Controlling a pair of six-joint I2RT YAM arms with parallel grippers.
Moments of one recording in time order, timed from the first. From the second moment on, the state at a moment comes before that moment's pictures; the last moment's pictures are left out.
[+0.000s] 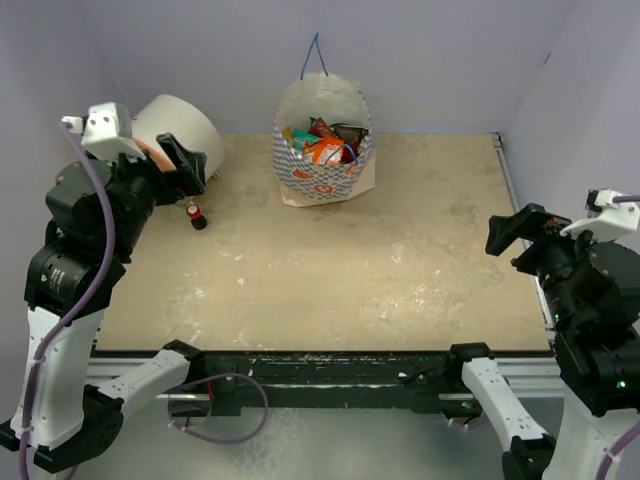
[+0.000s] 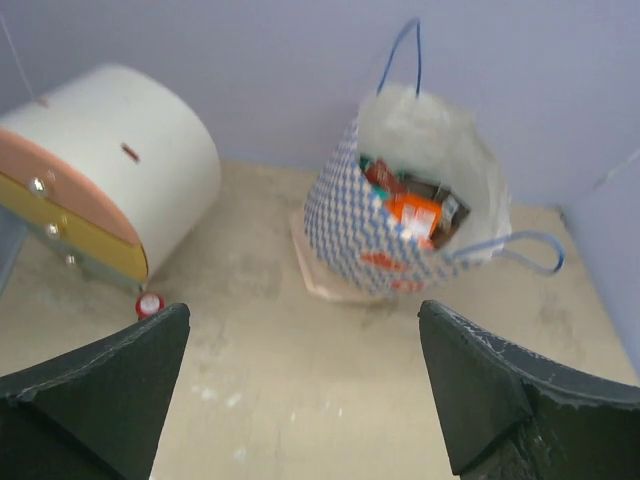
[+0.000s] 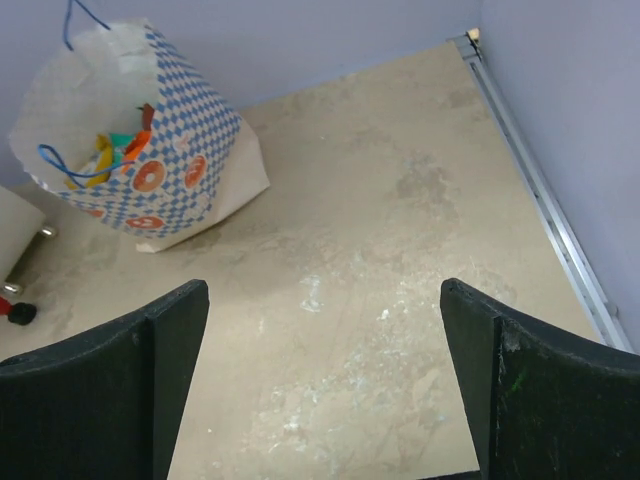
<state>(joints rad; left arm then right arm) -0.39 0.99 1.71 -0.81 -0.34 -0.33 0.07 0.69 1.60 -1.11 0.18 0.30</state>
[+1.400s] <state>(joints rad) -0.39 1.20 1.41 -0.51 0.38 -0.29 0.13 1.28 1.30 -0.33 -0.57 0.30</state>
